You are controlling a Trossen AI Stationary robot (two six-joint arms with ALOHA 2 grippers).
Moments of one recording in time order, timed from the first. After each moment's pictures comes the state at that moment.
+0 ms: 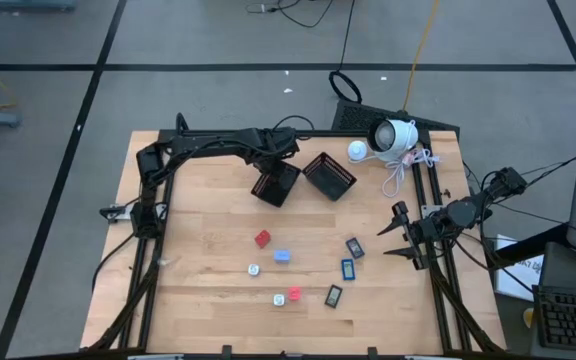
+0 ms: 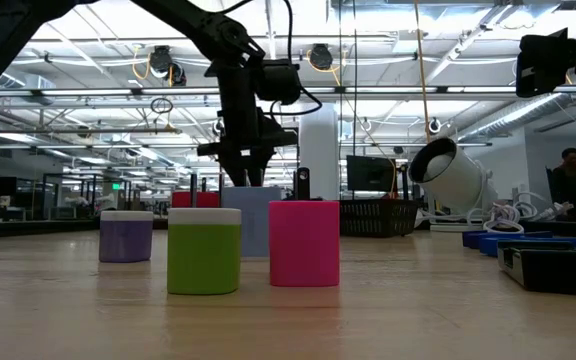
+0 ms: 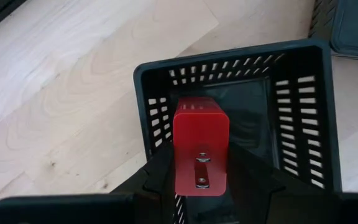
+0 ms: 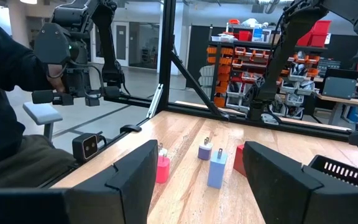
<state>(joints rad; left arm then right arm) 0.39 2.00 1.58 -0.89 -0.13 -0.54 0.55 0.01 0.01 0.08 0.23 -0.09</state>
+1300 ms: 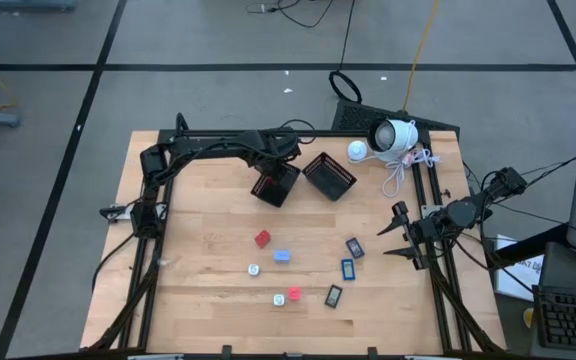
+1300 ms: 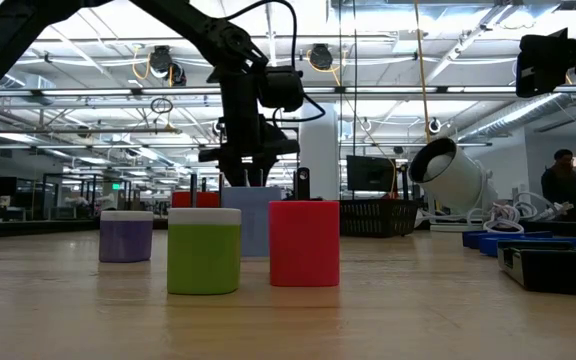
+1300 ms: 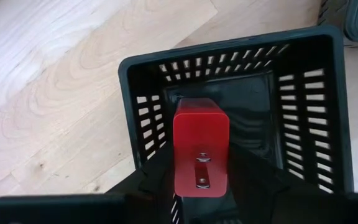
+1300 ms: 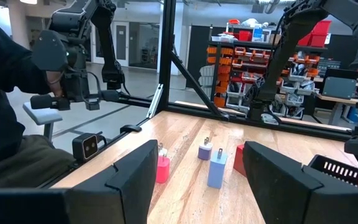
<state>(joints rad) 0.38 2.03 1.58 -0.89 -0.13 -0.53 0.55 0.01 0.01 0.08 0.23 -0.09</state>
